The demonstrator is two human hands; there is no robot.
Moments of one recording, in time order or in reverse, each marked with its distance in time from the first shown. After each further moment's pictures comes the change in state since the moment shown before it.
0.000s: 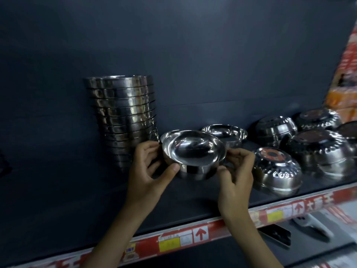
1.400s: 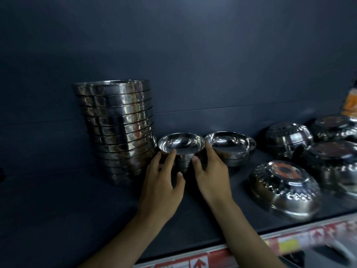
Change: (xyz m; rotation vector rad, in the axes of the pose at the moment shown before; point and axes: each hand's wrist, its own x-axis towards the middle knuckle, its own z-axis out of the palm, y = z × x) left_hand 0.025 -0.044 0.030 0.890 -0.042 -0.025; right_hand 0.055 0.056 0.042 -0.453 -0.291 0.135
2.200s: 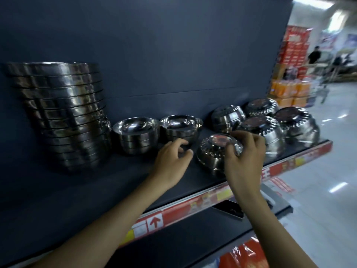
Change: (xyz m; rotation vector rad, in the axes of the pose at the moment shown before) left_hand -0.001 0.094 0.046 -0.375 -0.375 0.001; right_hand -0.058 0.018 -0.147 -0.241 0.529 0.039
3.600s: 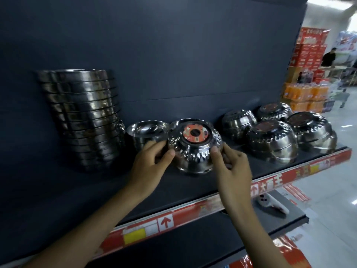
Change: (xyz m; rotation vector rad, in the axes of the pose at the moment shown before) left_hand -0.032 -0.026 -0.062 -0.179 0.095 0.110; right_hand -0.036 -0.019 0.018 0.293 -0.265 0.175
